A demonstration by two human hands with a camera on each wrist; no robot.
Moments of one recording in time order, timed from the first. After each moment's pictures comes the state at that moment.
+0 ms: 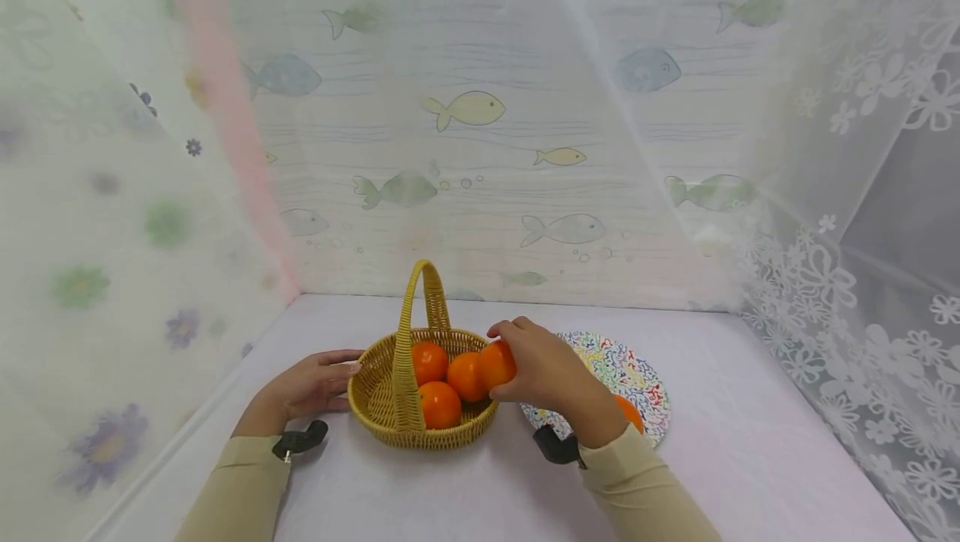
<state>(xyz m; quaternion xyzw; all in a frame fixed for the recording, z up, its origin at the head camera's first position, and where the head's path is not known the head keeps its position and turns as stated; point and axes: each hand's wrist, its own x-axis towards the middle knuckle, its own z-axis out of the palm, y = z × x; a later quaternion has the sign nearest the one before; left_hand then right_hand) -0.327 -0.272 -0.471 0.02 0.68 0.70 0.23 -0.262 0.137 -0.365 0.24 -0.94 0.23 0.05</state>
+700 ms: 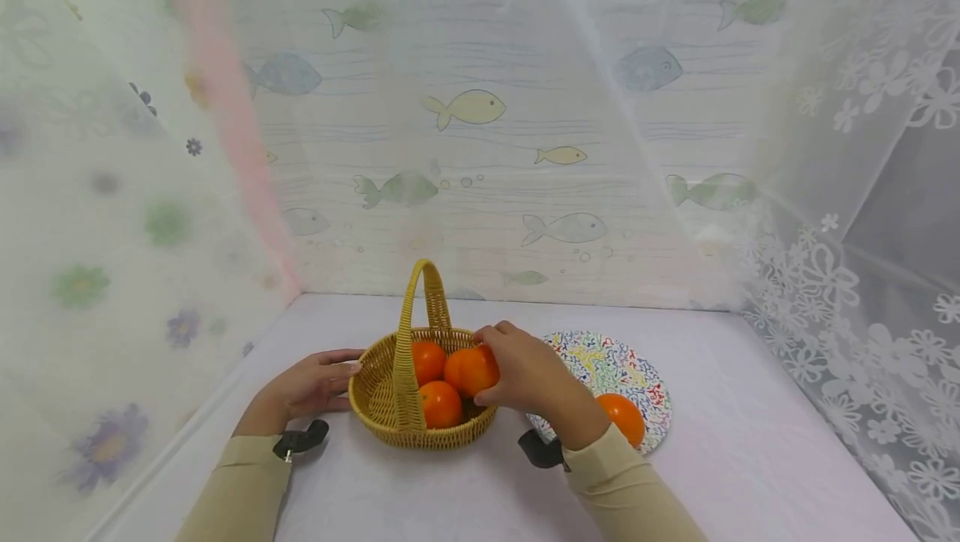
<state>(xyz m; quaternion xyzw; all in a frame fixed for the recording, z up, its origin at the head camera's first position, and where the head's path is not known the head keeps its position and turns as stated) -0.328 -0.272 -0.474 0.02 0.67 0.71 0.23 -0.265 0.116 -0.374 0.25 -0.94 0.21 0.04</state>
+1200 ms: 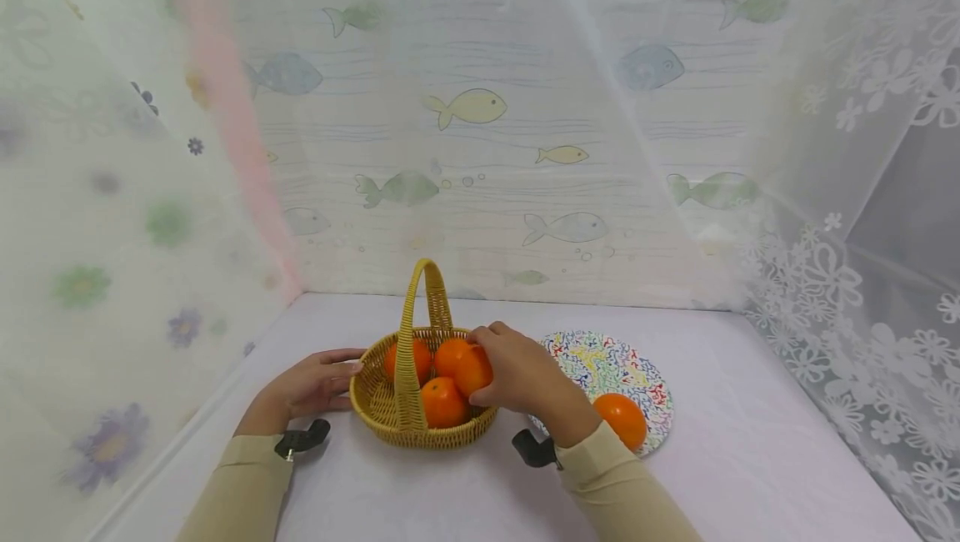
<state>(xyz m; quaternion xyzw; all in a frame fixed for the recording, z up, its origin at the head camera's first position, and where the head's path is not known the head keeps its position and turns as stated) -0.327 -0.273 -0.472 0.03 0.67 0.70 0.23 -0.271 0.107 -0.381 0.27 -0.94 0.21 0.04</state>
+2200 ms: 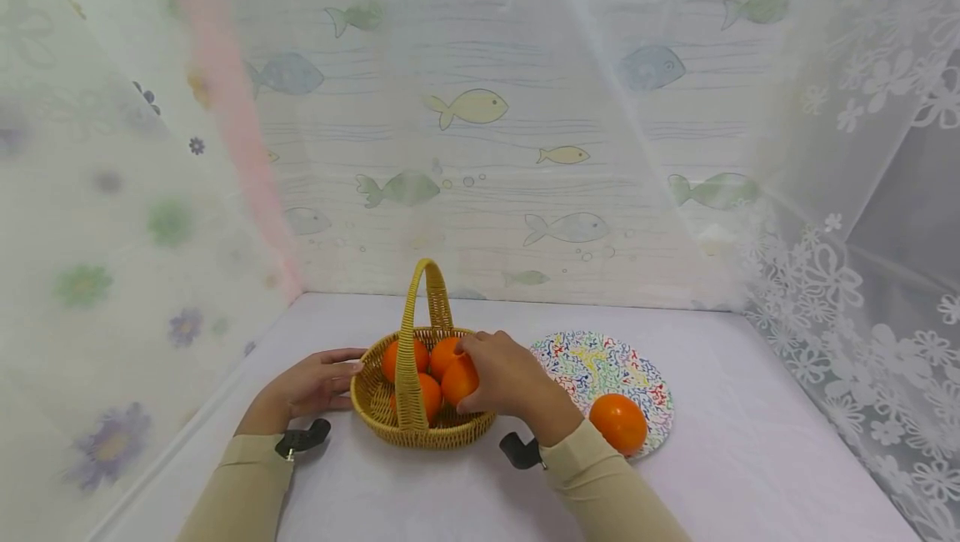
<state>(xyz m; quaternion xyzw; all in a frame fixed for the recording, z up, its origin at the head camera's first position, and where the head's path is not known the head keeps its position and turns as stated) -0.327 -0.272 -0.471 0.03 0.68 0.70 0.24 -0.275 0.091 -0.391 0.29 -0.94 0.18 0.03</state>
